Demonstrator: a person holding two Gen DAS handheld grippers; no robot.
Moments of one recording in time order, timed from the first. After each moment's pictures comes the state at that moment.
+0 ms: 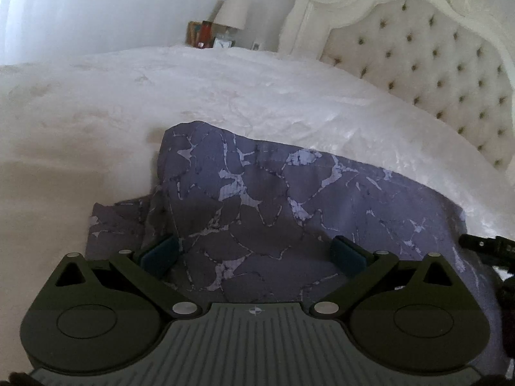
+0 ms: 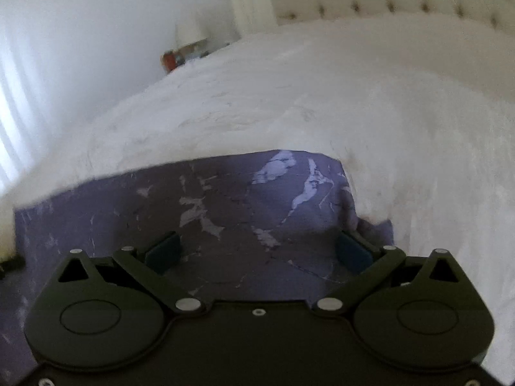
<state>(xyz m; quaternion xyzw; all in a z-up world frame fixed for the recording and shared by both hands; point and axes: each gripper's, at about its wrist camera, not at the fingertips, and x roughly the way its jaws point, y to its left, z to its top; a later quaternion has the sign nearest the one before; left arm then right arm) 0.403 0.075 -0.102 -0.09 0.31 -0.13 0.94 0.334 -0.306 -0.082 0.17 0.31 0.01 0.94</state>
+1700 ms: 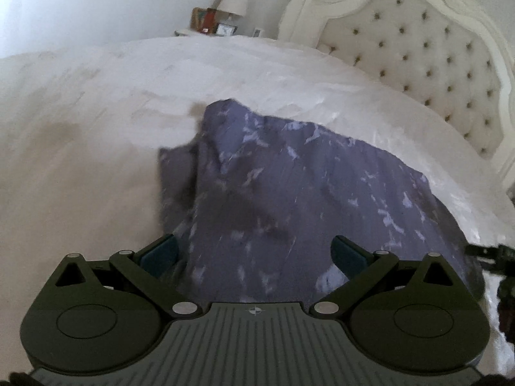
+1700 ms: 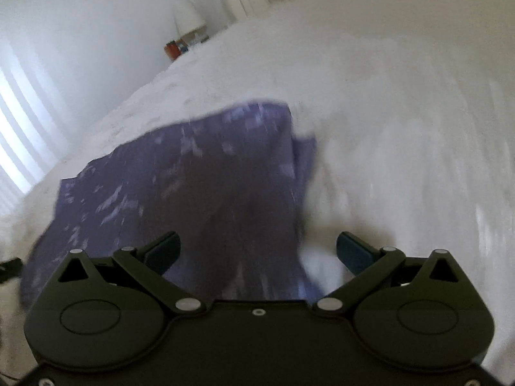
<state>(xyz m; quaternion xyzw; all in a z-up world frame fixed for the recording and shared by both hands) 0.309 0.117 -0.065 -0.10 0.35 -0.14 0.92 0.228 -0.348 -0.070 0.23 0.36 0.04 0.90</state>
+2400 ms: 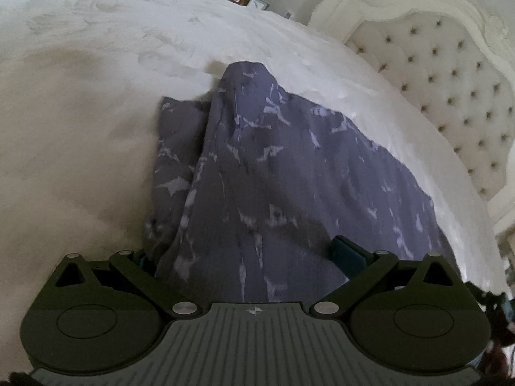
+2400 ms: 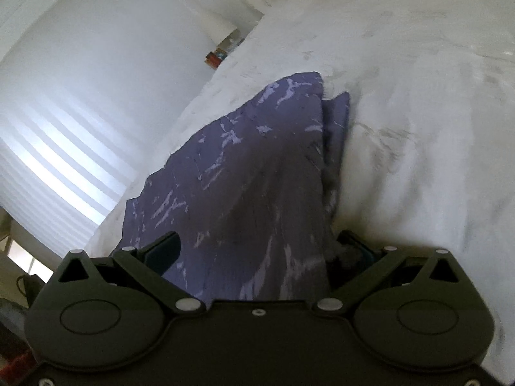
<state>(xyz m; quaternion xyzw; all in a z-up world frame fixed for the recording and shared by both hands) 0.355 0.116 -0.103 -0.21 0.40 -0.12 0.89 0.240 -0.356 -0.106 0.35 0.32 0.15 0.87</state>
